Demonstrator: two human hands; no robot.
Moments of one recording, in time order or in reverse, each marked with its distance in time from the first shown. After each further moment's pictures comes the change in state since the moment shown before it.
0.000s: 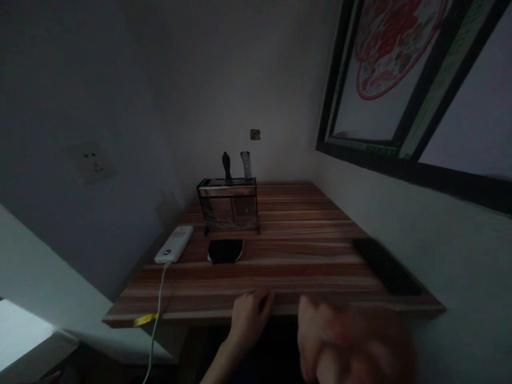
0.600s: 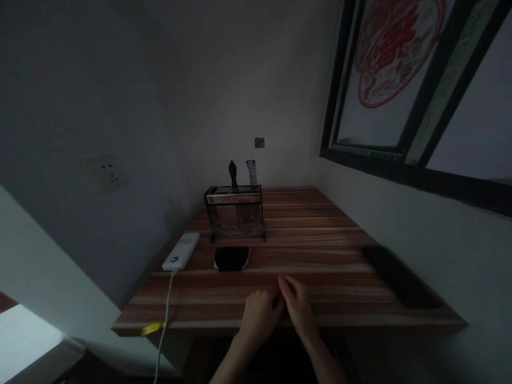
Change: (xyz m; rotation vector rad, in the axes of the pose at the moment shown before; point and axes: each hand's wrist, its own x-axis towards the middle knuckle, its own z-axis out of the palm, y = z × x) left_hand 0.025 0.012 -0.007 0.065 -0.124 -0.008; right_hand 0.036 0.135 0.063 0.154 0.120 0.261
